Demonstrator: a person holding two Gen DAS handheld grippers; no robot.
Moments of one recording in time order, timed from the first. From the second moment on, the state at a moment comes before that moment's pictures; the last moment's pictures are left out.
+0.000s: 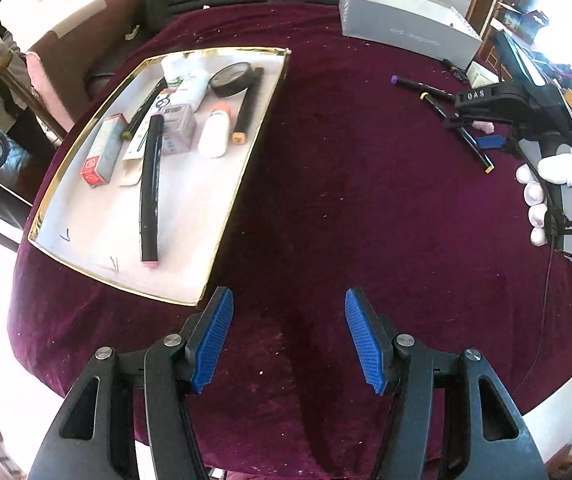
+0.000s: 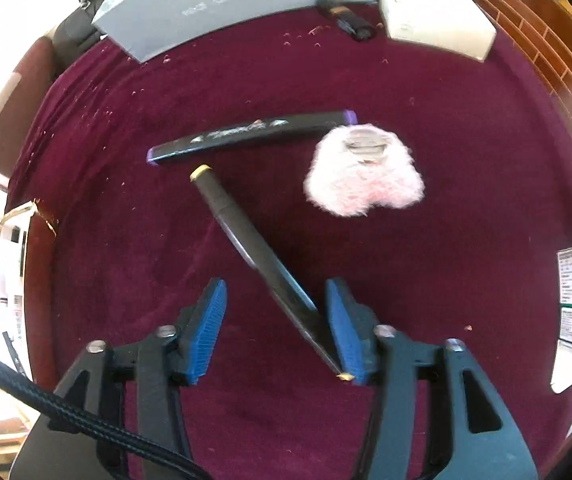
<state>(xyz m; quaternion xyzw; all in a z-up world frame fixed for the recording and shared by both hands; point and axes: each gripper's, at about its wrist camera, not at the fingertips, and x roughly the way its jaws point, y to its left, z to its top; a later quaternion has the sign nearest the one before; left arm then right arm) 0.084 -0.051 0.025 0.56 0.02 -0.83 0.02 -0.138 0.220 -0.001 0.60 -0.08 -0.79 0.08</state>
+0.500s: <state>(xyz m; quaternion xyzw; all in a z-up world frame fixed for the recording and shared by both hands) 0.075 -0.044 0.015 0.57 0.02 -0.82 0.00 -0.095 0.193 0.027 0.60 -0.09 -0.76 0.22</state>
